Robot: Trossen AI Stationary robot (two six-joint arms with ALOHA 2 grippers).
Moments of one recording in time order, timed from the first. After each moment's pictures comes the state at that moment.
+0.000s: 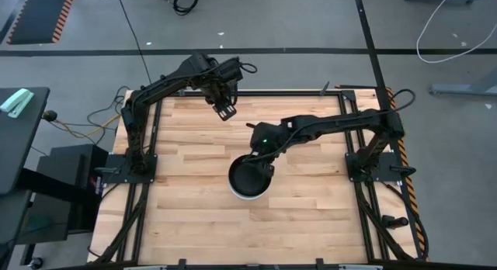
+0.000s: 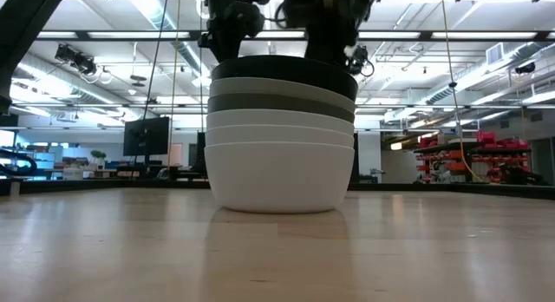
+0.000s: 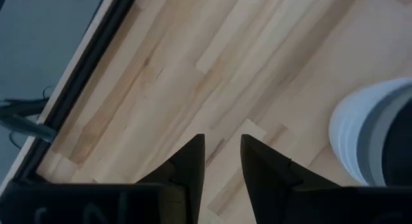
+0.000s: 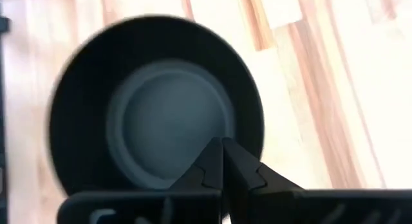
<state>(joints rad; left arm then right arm) 0.44 1.92 2.15 -1.57 -0.09 -0.16 0.00 1.72 1.45 -0.77 -0.08 0.29</state>
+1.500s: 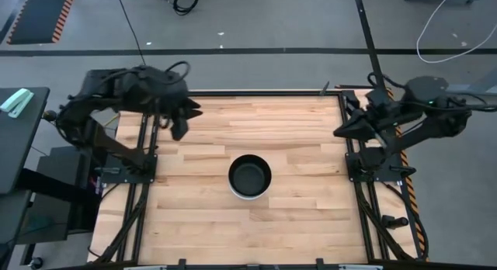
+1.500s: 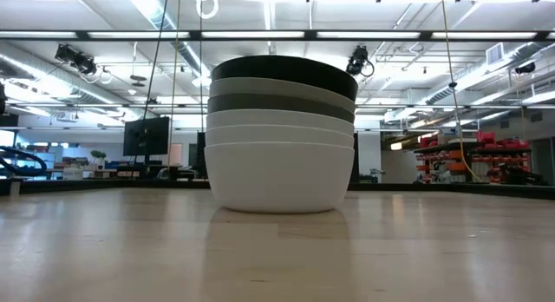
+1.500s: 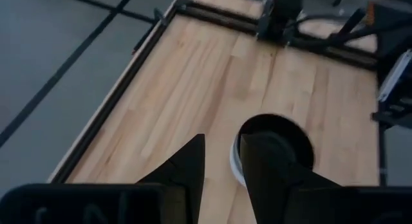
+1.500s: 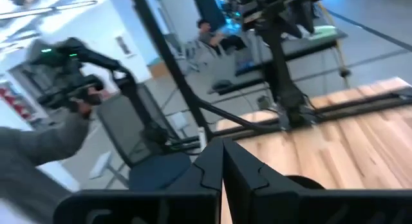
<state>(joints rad) 0.06 1.44 2.15 -1.41 -0.20 -0.23 0.23 0.86 1.45 -0.71 -0.05 0.39</state>
